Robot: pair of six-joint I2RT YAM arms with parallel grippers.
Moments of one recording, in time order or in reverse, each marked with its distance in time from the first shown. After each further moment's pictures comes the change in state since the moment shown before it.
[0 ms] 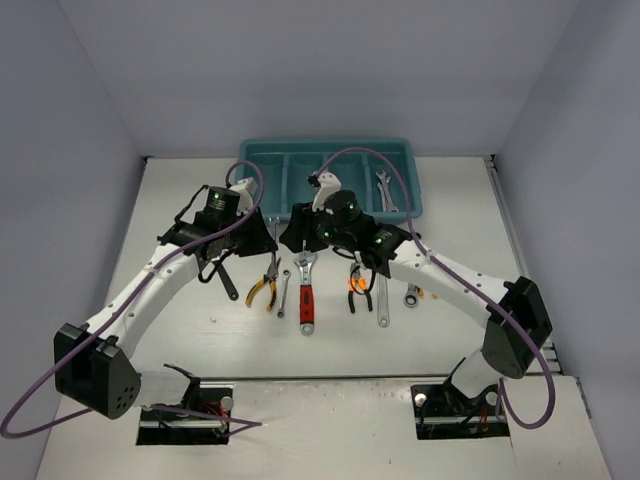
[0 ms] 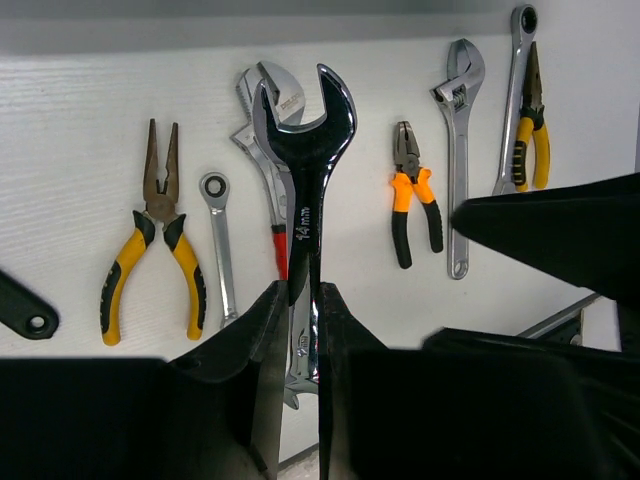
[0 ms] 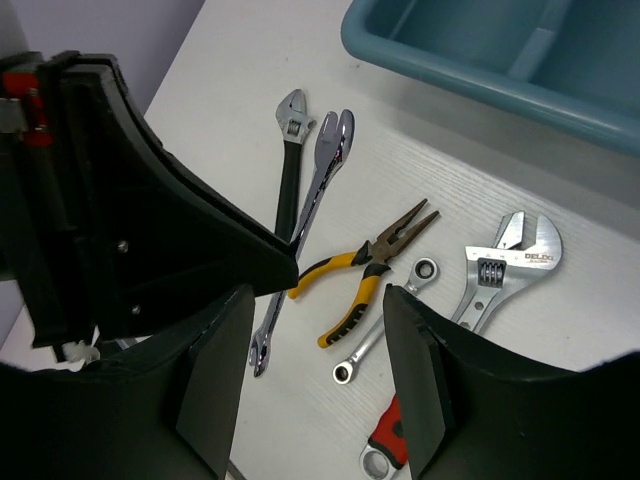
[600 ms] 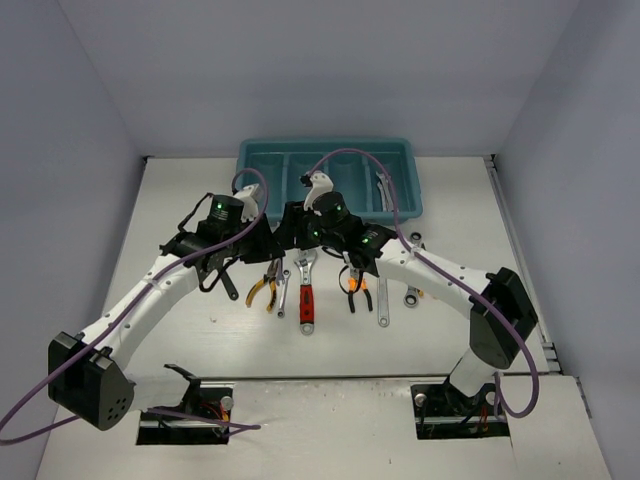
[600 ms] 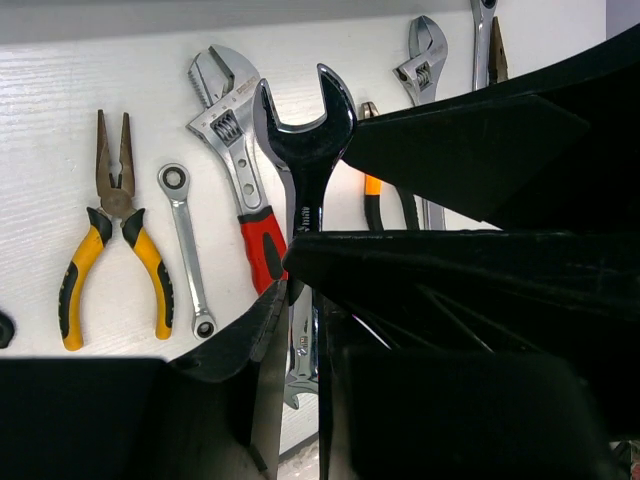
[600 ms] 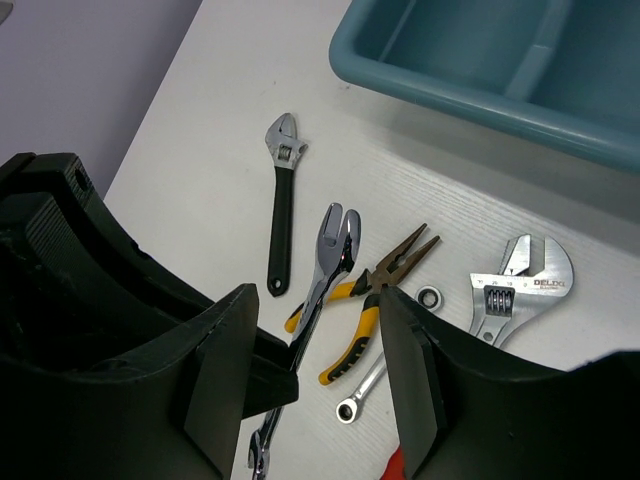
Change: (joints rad) left arm -0.049 -0.061 -0.066 0.056 0.018 -0.019; right arm 0.035 0.084 0.028 0.065 0.074 0.030
